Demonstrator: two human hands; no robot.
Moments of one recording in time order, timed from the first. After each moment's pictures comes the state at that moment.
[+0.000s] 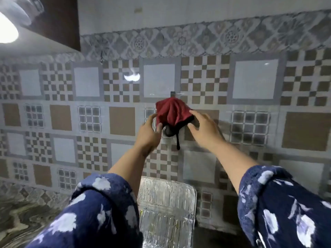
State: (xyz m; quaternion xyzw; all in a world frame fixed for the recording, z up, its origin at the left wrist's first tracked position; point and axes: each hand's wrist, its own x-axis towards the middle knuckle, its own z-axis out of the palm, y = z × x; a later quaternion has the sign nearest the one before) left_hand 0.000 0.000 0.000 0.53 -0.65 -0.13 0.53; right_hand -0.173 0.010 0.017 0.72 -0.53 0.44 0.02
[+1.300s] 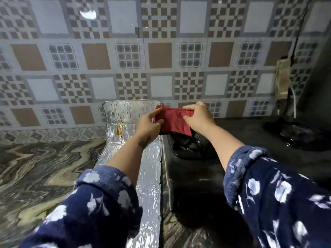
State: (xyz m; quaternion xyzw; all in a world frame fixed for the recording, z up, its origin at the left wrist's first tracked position) left_hand -0.013 0.289 -0.134 0.45 -0.65 -0.43 0.44; right_hand -0.178 0.312 -0.124 0.60 -0.69 0.40 -0.05
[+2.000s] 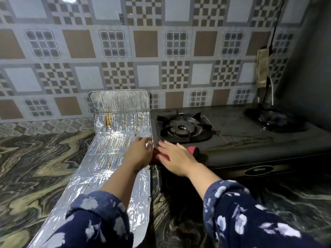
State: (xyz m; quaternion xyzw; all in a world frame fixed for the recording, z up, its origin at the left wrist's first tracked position) left_hand 0.003 0.337 -0.230 0.56 -0.77 -0.20 0.23; right_hand -0.144 0.389 -0.245 0.76 -0.64 0.15 -0.05
